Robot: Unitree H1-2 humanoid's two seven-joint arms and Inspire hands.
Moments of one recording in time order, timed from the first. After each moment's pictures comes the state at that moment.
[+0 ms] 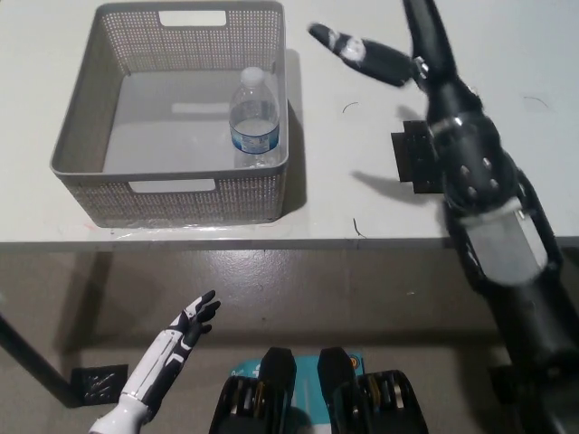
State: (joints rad) left_arm -0.03 0.20 -0.09 0.12 0.05 -0.20 -0.17; right_arm -0.82 -0.10 0.10 0.41 -0.19 -0.28 -0.09
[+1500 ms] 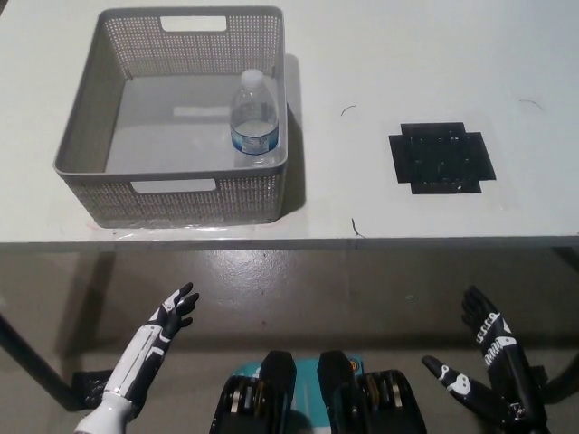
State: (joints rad) left_arm -0.01 0.18 -0.02 0.11 0.05 -0.20 -0.17; right_arm 0.04 -0.12 0.07 0.15 0.08 -0.38 0.06
